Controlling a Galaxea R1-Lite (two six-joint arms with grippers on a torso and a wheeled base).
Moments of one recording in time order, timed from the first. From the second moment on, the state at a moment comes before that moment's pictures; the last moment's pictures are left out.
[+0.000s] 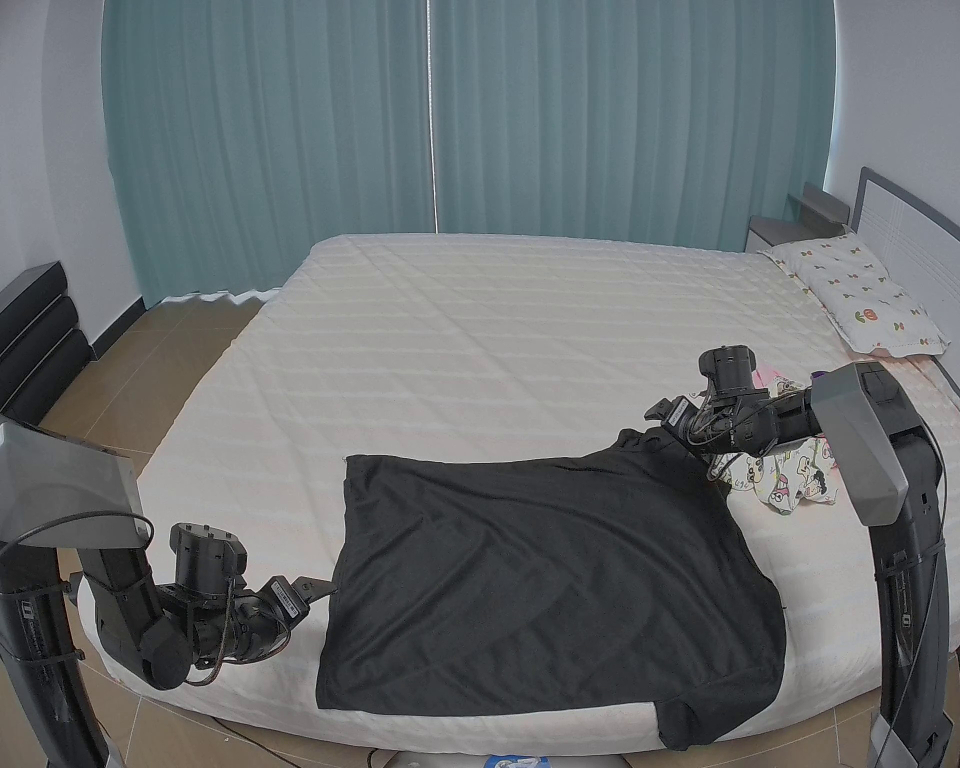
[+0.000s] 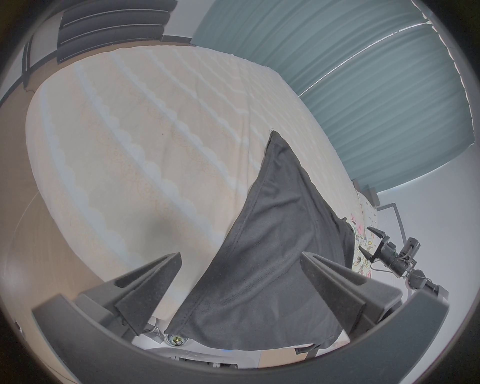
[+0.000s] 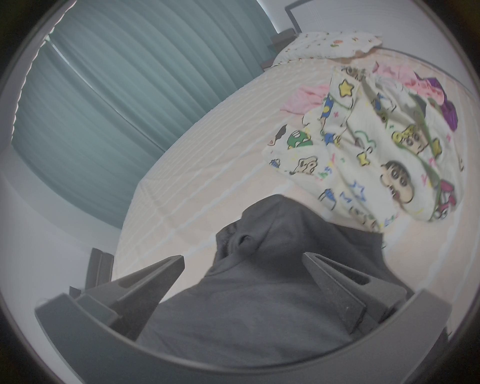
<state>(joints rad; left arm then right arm) -0.21 2.17 -0.29 -1.12 -0.13 -0.90 0.15 2.59 -1.84 -0.14 -0.01 0.79</state>
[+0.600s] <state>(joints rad) -0.21 2.17 -0.28 -1.12 -0.13 -0.90 0.17 2.74 -2.00 -0.12 -0.01 0.90</state>
